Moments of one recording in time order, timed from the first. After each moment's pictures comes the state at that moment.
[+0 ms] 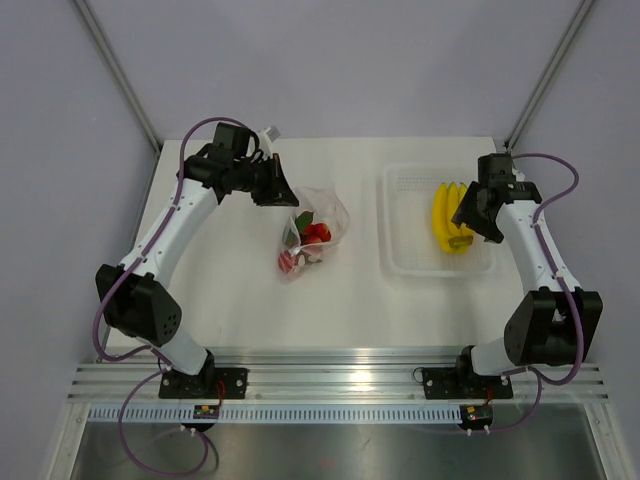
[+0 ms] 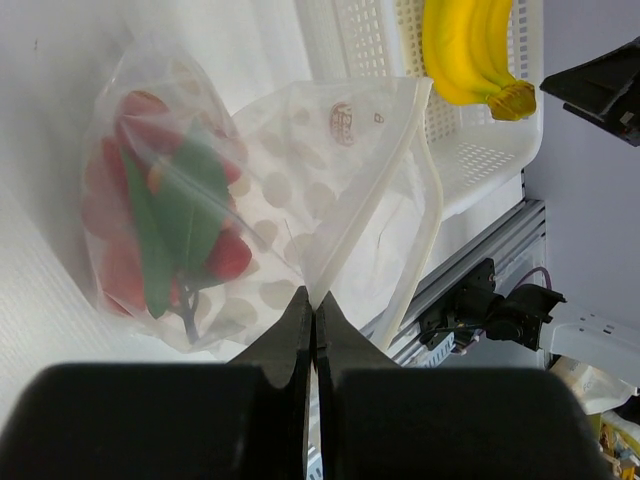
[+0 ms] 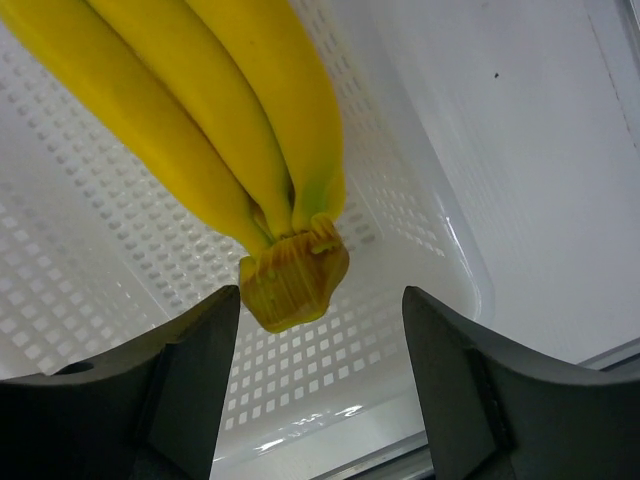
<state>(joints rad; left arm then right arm) -0.32 1.60 1.60 -0.82 0.54 -0.43 -0.01 1.44 1.31 -0.92 0.24 0.47</state>
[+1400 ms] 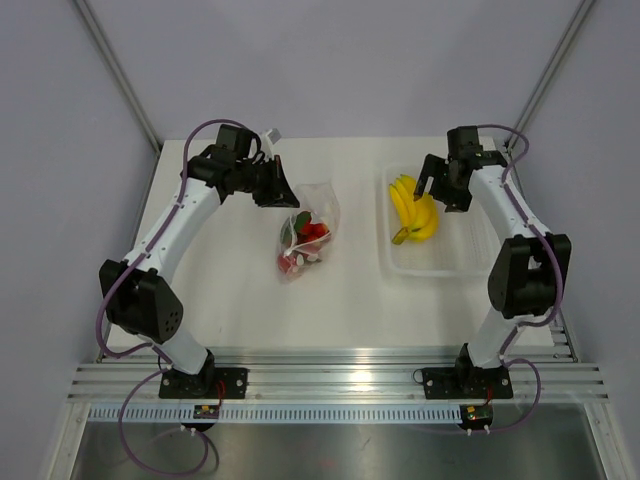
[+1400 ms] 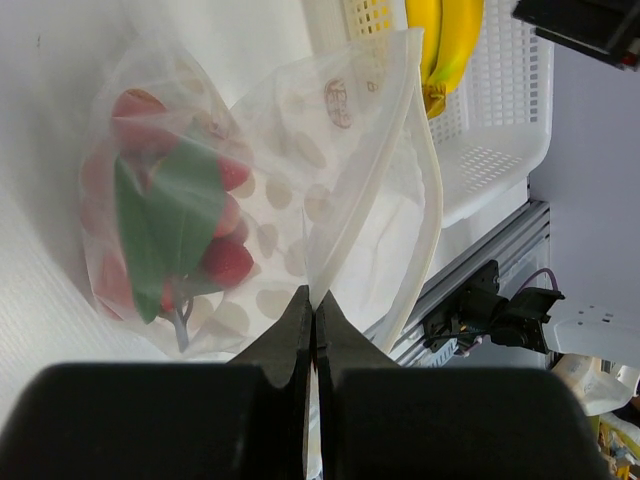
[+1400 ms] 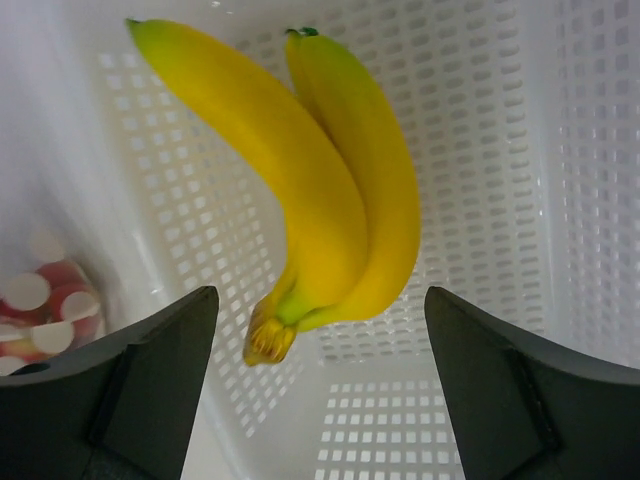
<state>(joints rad) -0.32 1.62 1.59 -0.80 0.54 -0.43 0.08 1.70 1.55 -0.82 -0.03 0.43</state>
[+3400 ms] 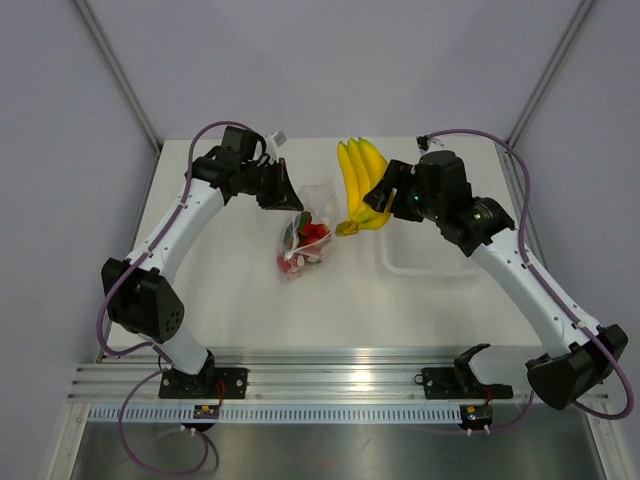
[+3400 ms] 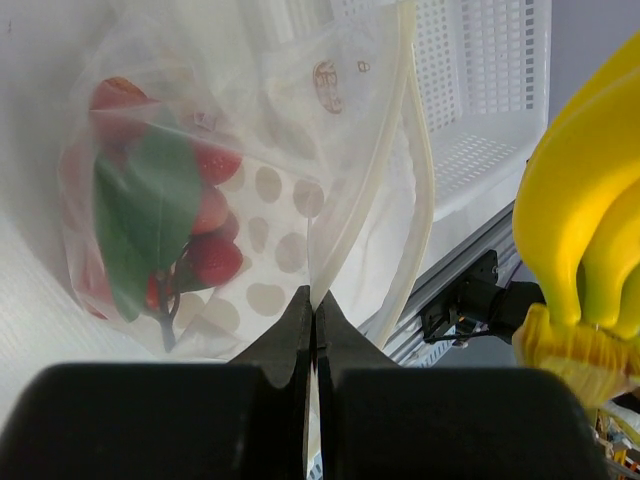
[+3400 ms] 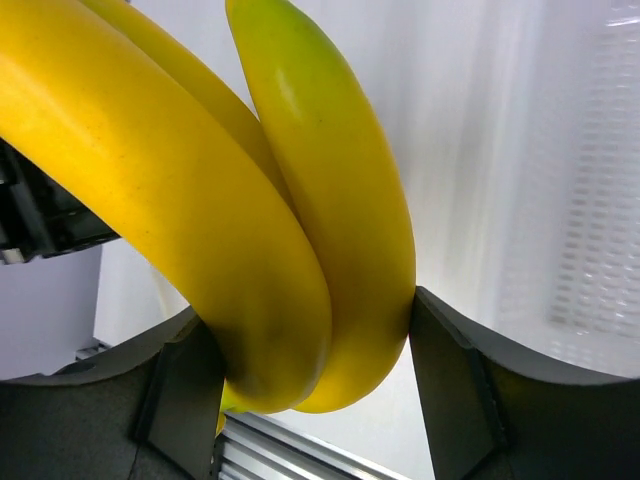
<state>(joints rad) -0.35 1.63 1.58 -0.80 0.55 -0.43 0.48 1.24 1.33 -0.62 -0.02 0.64</state>
